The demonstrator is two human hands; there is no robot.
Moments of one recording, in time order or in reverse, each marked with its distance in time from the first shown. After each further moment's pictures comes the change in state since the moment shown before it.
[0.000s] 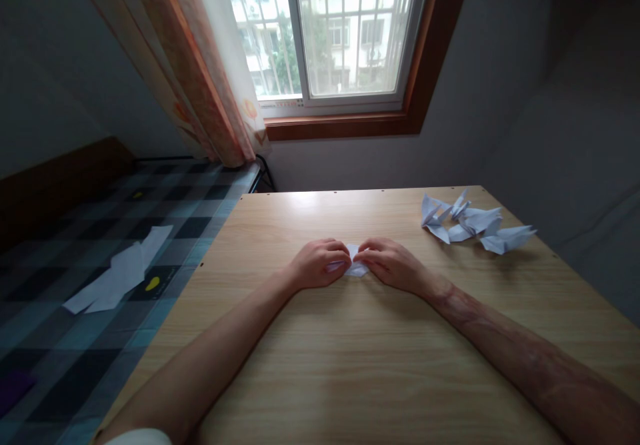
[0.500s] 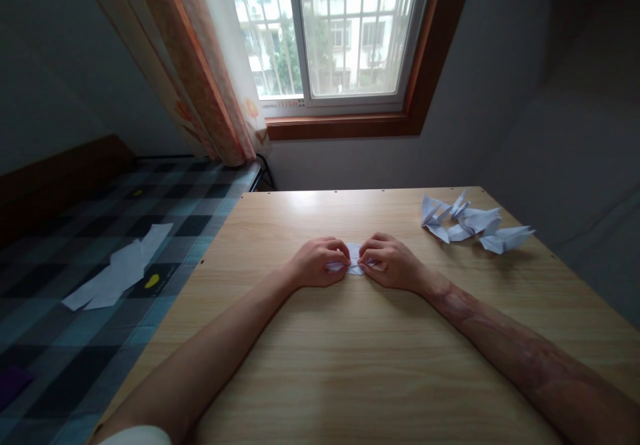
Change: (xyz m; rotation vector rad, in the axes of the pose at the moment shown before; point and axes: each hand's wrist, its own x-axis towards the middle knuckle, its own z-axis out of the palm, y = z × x) left_hand 0.000 0.001 -0.002 -0.032 0.012 0.016; right_hand 0.006 -0.004 -0.003 0.012 0.020 -0.009
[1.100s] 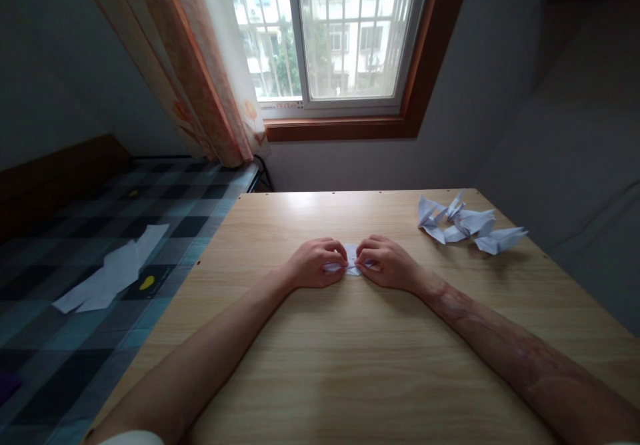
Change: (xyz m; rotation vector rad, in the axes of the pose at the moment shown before) left_hand 0.000 0.000 0.000 0.010 -0.006 0.005; right_hand 0.001 0.002 0.002 -0.003 -0.027 0.009
